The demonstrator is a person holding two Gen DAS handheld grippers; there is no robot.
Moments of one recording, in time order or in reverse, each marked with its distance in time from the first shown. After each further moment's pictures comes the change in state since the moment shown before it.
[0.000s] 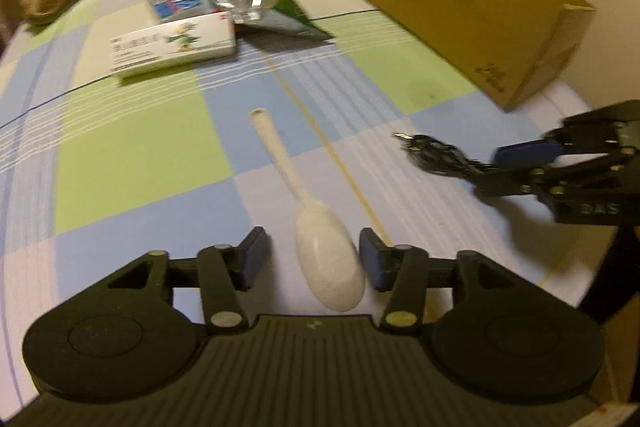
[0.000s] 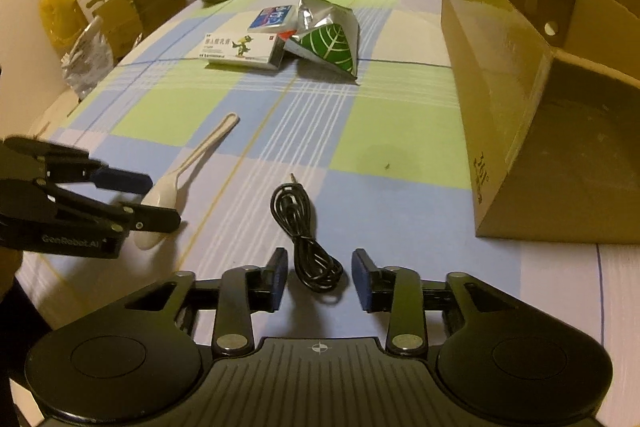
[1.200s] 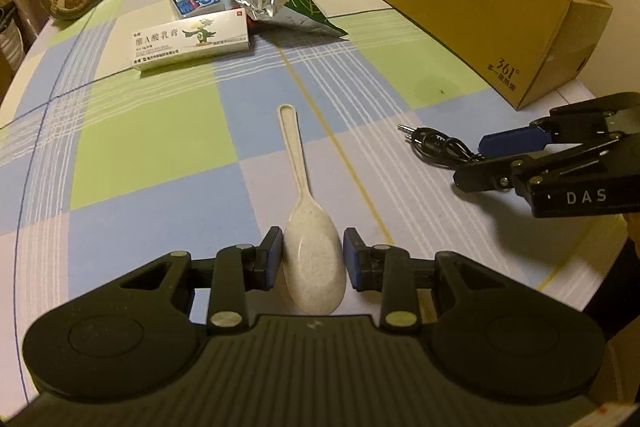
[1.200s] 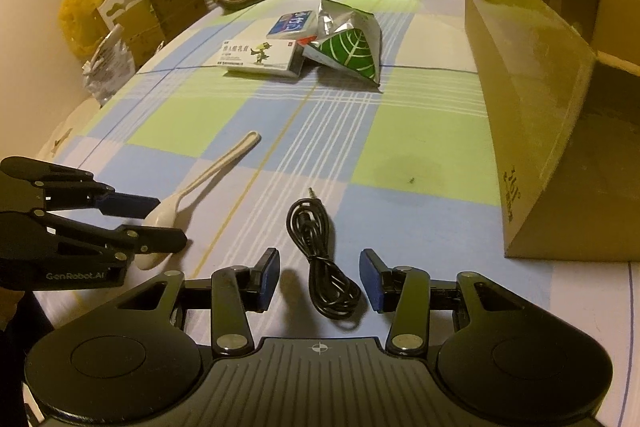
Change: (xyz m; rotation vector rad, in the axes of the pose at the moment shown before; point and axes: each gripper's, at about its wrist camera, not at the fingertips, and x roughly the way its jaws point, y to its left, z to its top) left arm -0.007 -0.012 -0.006 -0.012 -0.002 0.067; right arm 0.014 -0.005 0.005 -0.014 -0.012 0.080
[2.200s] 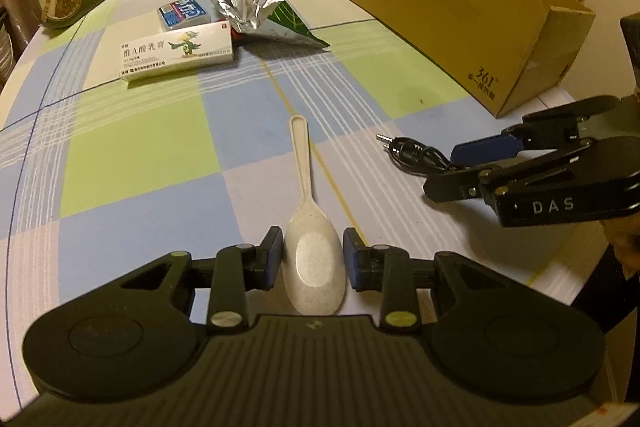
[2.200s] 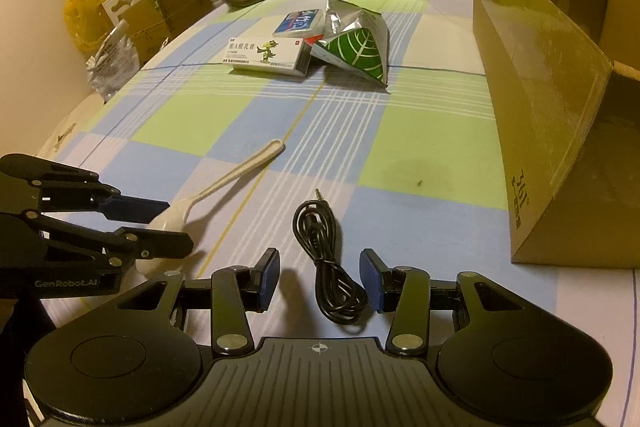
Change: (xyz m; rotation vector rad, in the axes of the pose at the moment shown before) left arm -0.007 -0.004 0.002 0.007 -0.022 -0.058; right arm 0.001 0.002 0.001 -0.013 0.004 0.005
